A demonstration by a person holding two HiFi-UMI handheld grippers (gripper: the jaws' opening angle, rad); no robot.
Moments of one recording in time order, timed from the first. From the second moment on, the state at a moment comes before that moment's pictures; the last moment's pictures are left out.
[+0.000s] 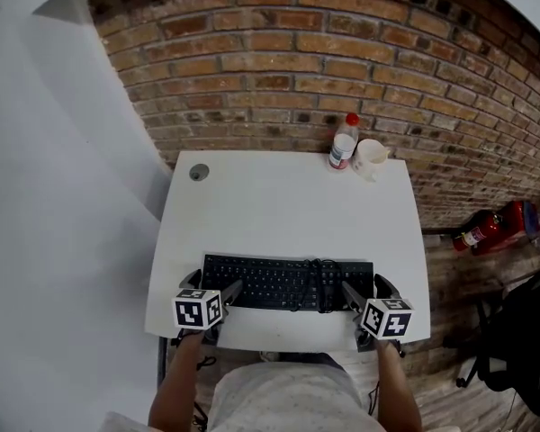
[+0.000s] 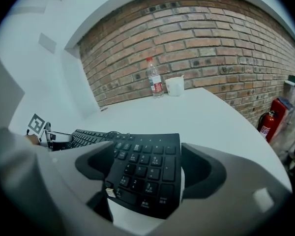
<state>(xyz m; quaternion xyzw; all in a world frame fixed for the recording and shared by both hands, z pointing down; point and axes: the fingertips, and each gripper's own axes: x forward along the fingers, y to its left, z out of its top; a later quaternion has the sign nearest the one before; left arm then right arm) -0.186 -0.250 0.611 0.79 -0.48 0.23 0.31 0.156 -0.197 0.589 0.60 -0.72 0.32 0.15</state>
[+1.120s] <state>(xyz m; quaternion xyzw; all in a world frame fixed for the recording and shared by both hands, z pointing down) -0.179 -0.255 0.613 0.77 -0.49 0.23 0.33 0.174 -0.208 0.612 0.59 -0.68 0.42 0.11</state>
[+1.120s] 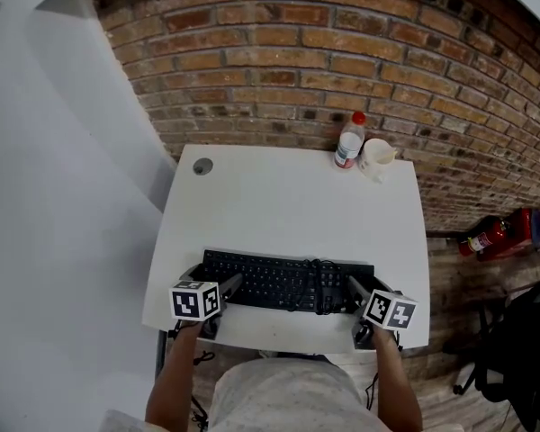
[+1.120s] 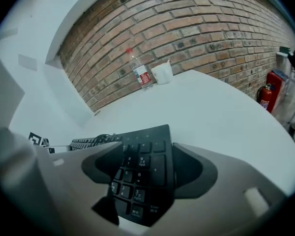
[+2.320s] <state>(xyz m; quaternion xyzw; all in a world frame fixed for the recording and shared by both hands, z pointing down) -0.181 -0.268 0.544 0.78 -0.54 0.15 0.27 0.173 -0.234 0.543 0.60 -0.72 0.32 0.11</state>
